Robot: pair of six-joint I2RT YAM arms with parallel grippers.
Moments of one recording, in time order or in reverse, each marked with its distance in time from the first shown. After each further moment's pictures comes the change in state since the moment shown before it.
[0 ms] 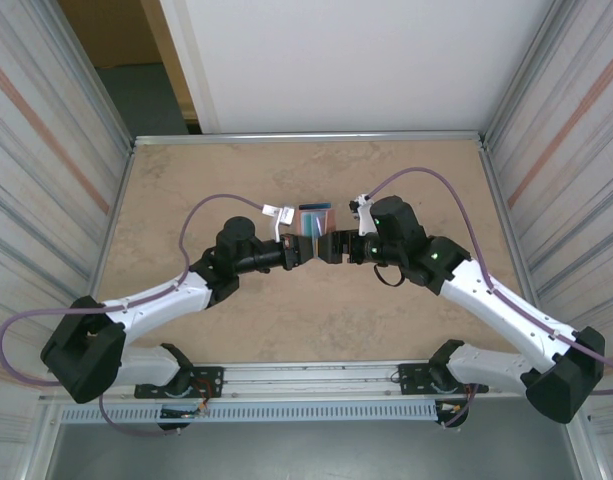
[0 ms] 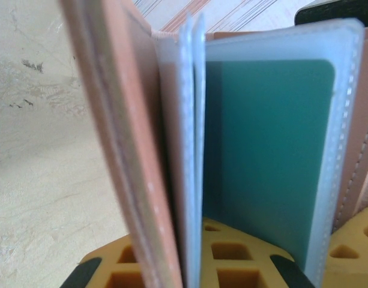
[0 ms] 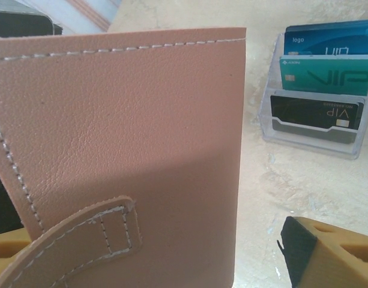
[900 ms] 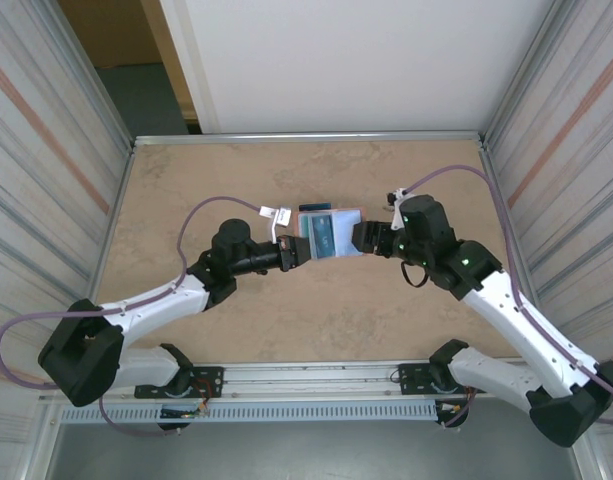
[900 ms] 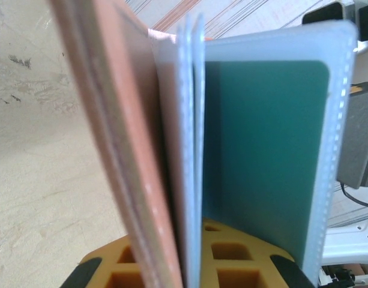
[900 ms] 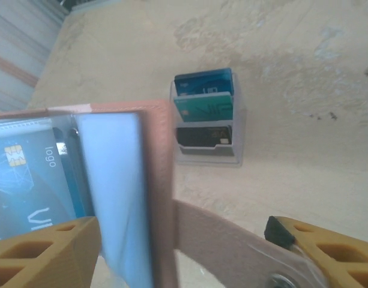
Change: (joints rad) left arm 0.016 -0.020 -0.032 0.042 0.038 -0.036; right arm -0.123 -0.146 0.025 -0.177 0.188 -0.009
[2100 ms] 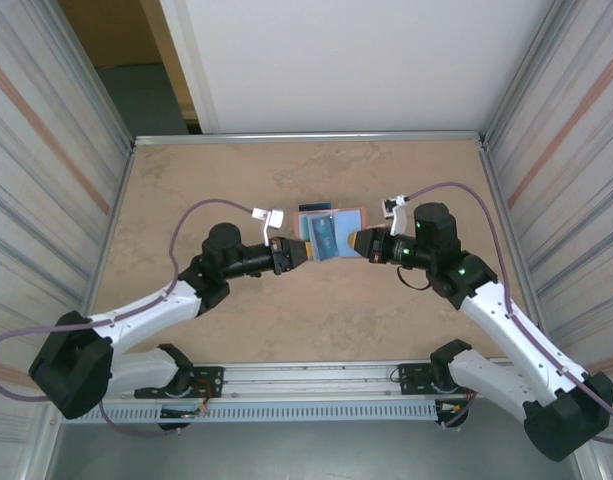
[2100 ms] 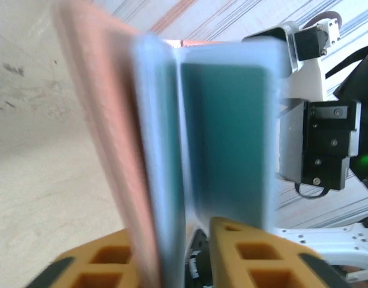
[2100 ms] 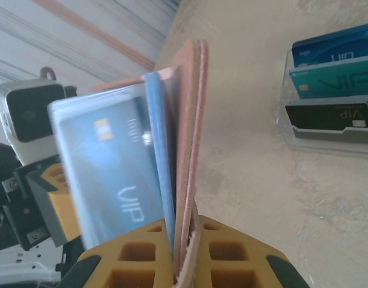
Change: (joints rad) left arm 0.027 -0.091 -0.051 0.005 0.013 -0.010; right arm -0.120 -0.053 -0.222 0.350 -0.488 0.128
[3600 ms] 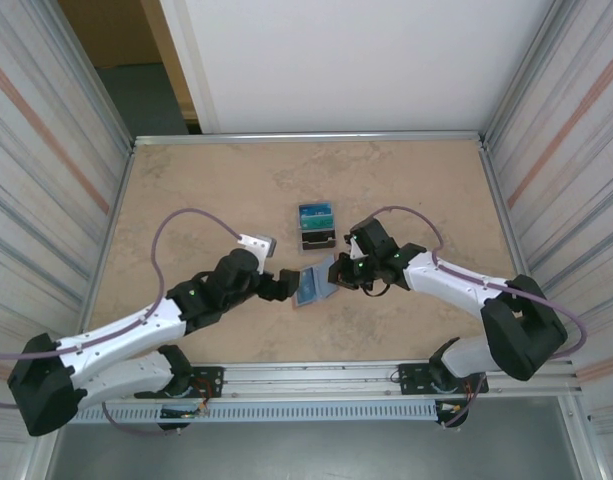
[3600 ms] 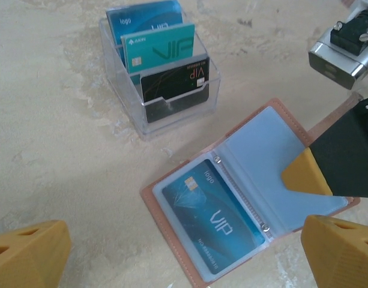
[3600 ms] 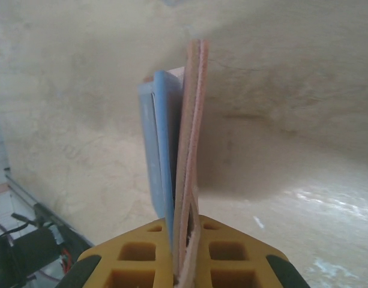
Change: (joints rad) left arm -0.218 -0.158 0.015 -0.687 -0.767 0.386; right arm 0.174 0.488 -0.051 0.007 0.104 0.160
